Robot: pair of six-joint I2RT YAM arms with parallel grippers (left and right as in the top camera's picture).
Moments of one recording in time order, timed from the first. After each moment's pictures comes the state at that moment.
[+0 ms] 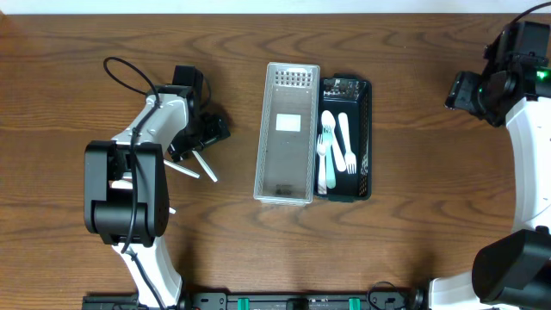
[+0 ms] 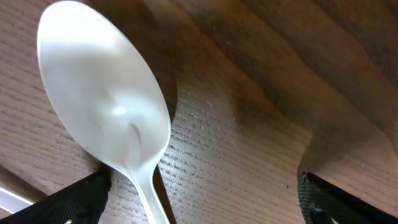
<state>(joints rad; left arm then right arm) -0.08 2.02 1.33 -0.82 0.04 -0.56 -0.19 1.66 1.57 -1.03 0.05 0.19</state>
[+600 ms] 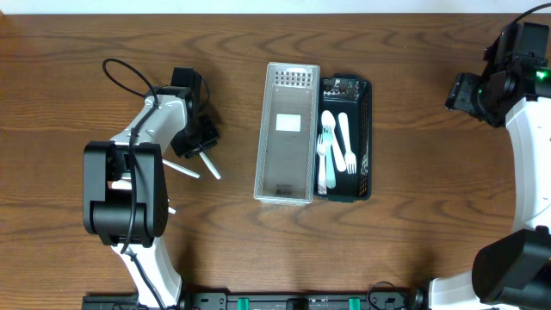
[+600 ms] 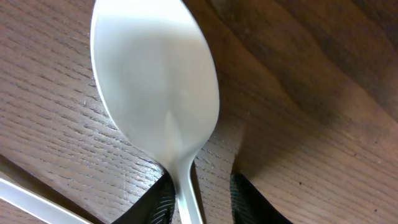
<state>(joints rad) -0.07 2.01 1.32 -0.83 0.05 -0.56 -0.19 1.66 1.56 -1.04 0.06 0.19</state>
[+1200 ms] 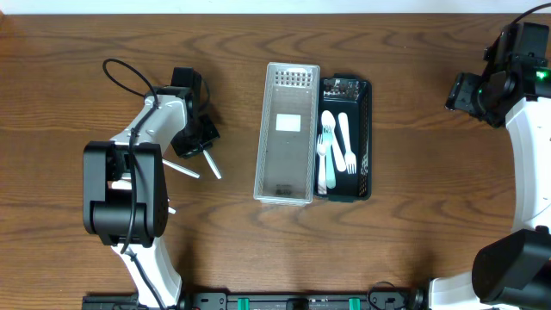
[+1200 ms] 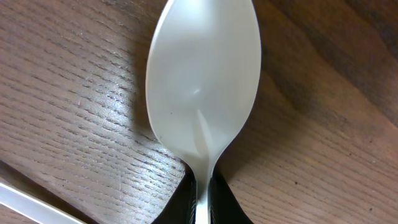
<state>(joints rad) -0.07 2.01 1.32 -0.82 0.05 -0.56 -0.19 1.66 1.56 -1.04 0.06 0.19</state>
